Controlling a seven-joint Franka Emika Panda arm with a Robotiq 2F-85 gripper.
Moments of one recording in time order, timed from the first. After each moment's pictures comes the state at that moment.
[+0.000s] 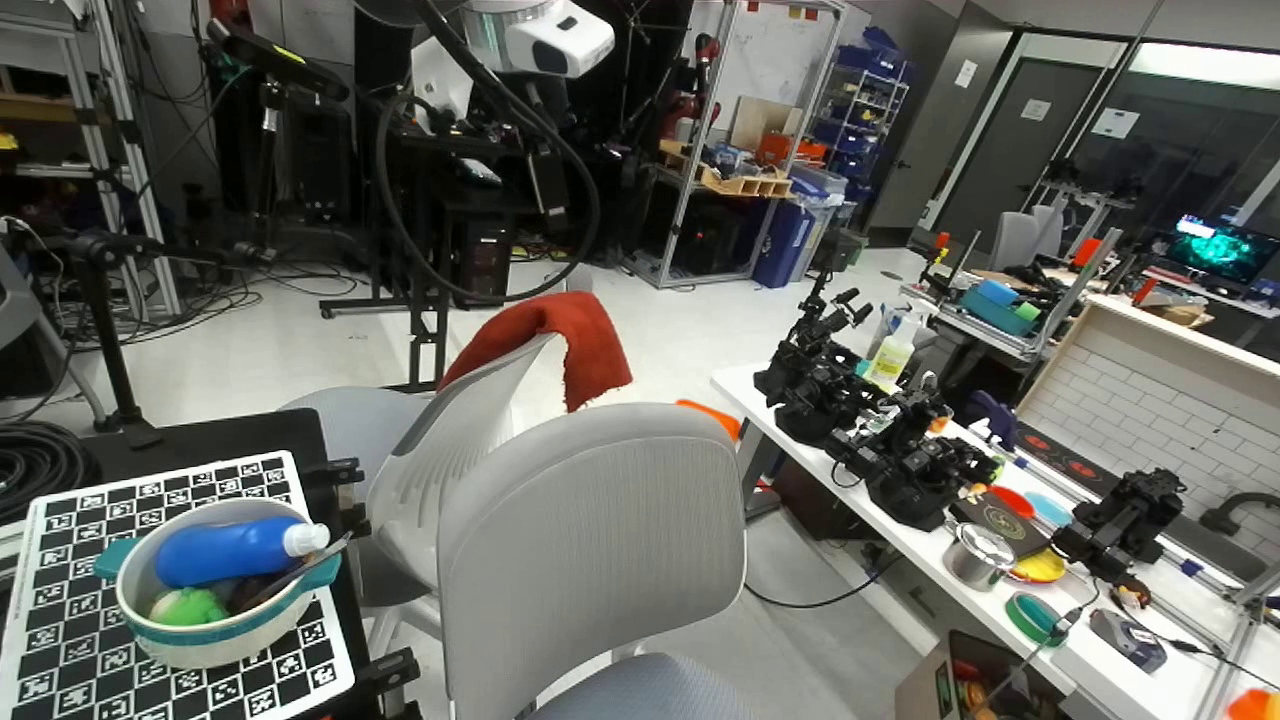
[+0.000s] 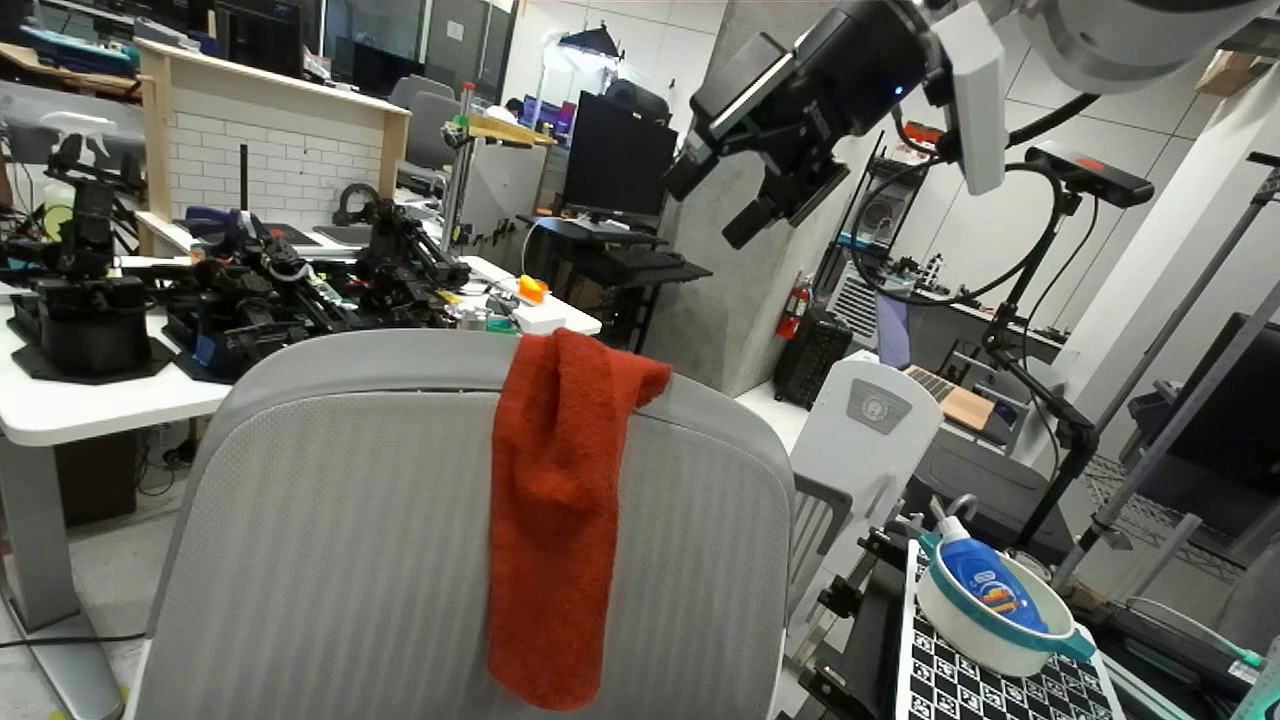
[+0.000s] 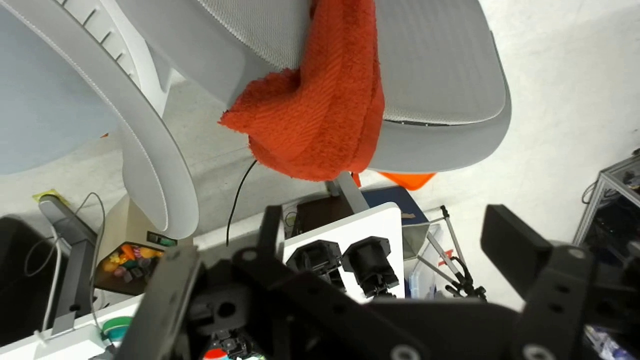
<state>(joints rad) 0.14 -0.13 0.16 -2.31 0.19 2.66 0.35</state>
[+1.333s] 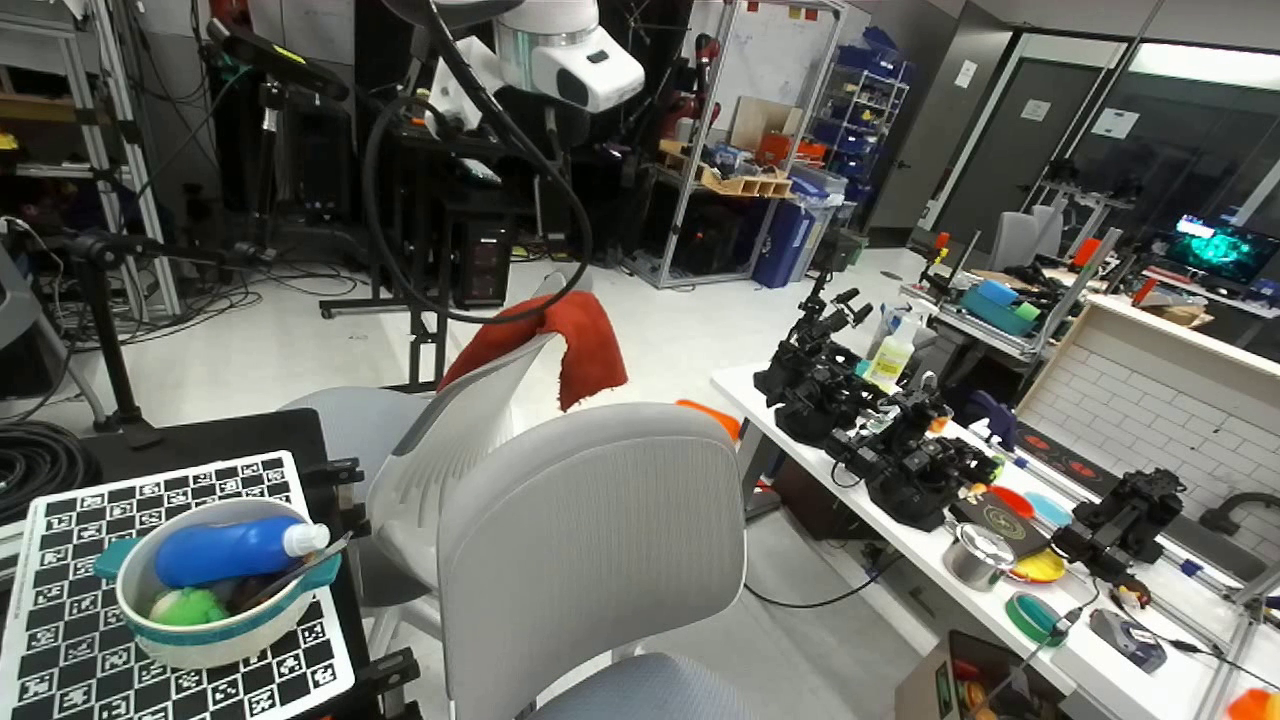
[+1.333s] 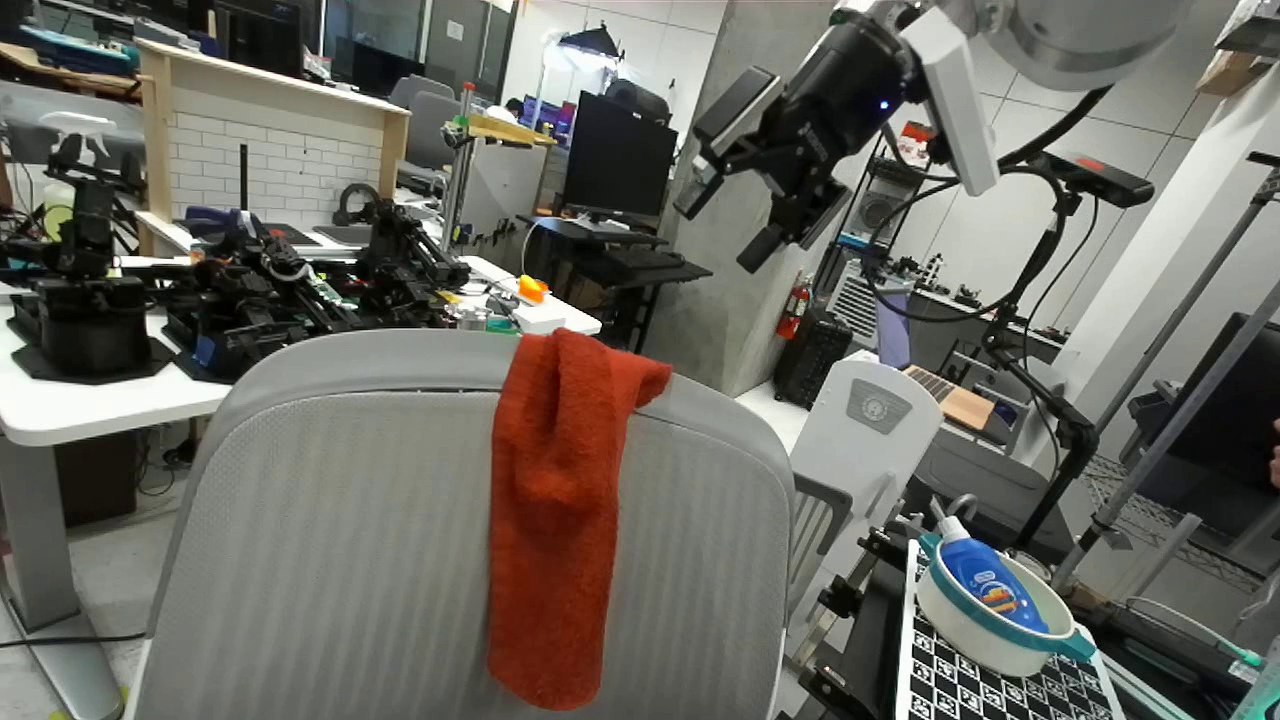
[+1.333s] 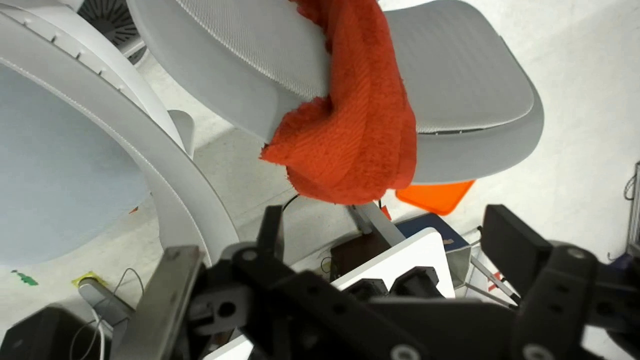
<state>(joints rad) 0.11 -0.08 0.11 -2.24 0.31 2.50 0.35</state>
